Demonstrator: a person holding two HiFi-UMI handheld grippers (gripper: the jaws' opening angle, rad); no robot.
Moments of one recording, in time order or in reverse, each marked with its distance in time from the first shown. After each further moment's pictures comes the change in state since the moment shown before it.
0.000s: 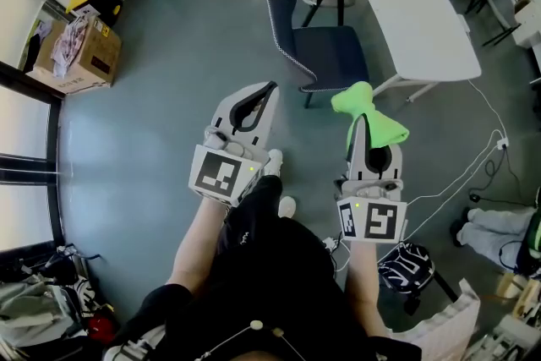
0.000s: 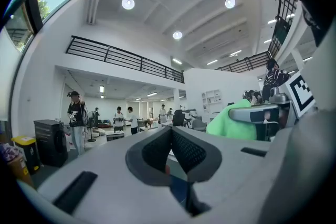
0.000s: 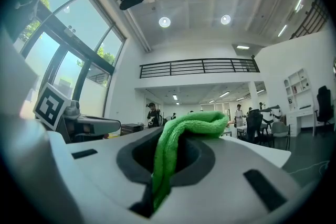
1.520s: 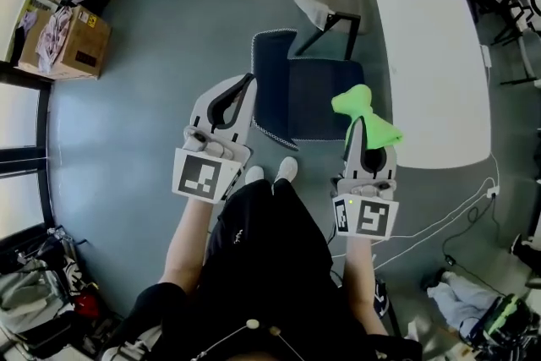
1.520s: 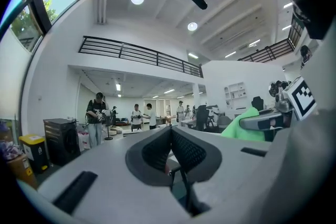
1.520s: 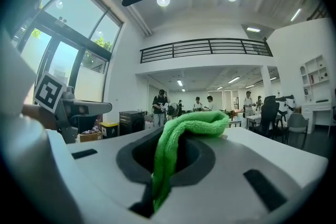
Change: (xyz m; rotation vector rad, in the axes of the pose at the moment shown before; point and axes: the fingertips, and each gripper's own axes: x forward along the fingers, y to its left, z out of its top) left arm 0.257 0.191 -0.056 -0.011 0.033 0.196; right arm 0.311 -0.133 -0.098 -0.001 0.149 0.095
